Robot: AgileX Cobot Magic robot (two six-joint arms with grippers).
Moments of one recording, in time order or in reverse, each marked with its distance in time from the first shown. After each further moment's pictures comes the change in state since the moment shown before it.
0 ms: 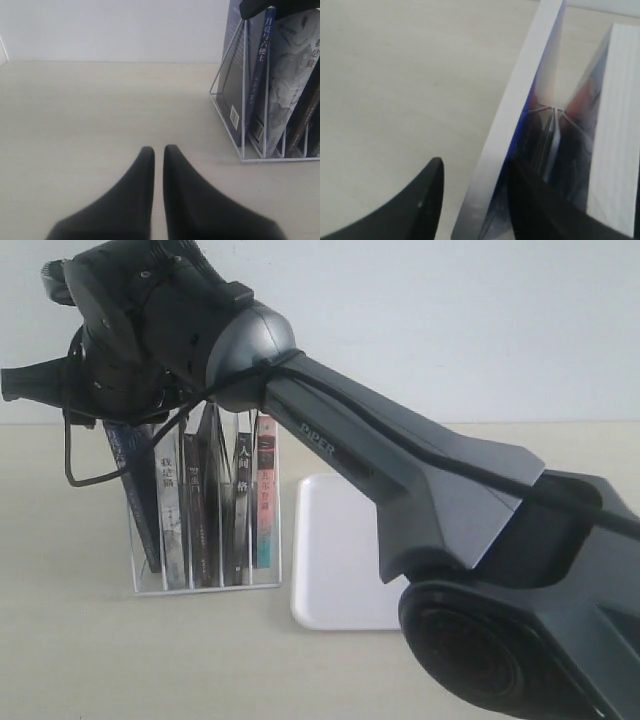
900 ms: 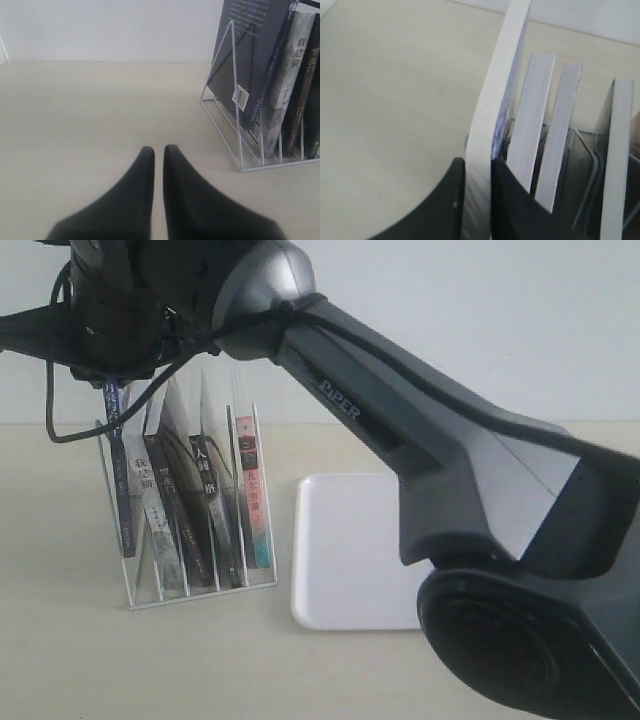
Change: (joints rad) left arm 0.000 0.000 0.000 0.000 0.000 0.000; right arm 0.010 -0.067 -0.080 -0.014 0.100 -0.060
